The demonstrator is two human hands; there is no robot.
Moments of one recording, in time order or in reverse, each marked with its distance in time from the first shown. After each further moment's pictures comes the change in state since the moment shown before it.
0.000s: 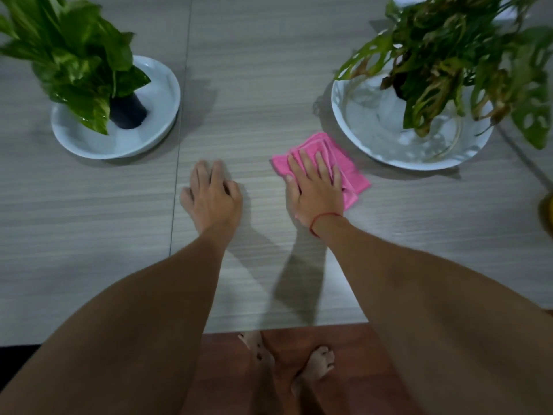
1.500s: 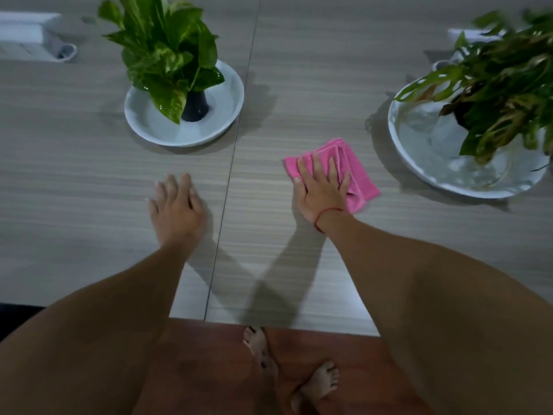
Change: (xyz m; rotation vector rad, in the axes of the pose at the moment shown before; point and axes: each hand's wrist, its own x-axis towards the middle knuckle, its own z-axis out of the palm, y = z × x) left_hand 0.007 -0.140 -0.051 0.034 -0.043 -0.184; right_hand 0.022 -0.075 0.006 -0.013 -0.186 -0.056
